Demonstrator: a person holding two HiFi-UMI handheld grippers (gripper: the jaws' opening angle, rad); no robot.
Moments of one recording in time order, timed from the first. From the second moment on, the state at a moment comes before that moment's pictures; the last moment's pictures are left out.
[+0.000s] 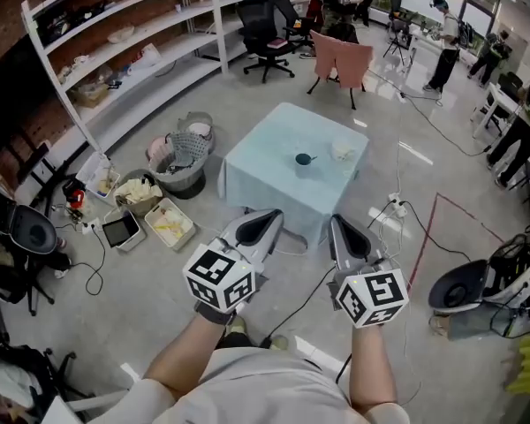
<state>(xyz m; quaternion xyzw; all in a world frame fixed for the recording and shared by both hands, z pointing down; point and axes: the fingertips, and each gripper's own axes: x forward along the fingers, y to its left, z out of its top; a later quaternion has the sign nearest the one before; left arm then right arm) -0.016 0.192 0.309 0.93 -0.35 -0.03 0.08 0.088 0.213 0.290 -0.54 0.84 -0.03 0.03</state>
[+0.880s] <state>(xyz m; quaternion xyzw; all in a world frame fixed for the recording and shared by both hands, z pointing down) -0.024 0.064 0.340 0.94 -0.33 -0.01 0.09 0.083 0.089 0.322 -0.56 0.82 -0.06 0.01</state>
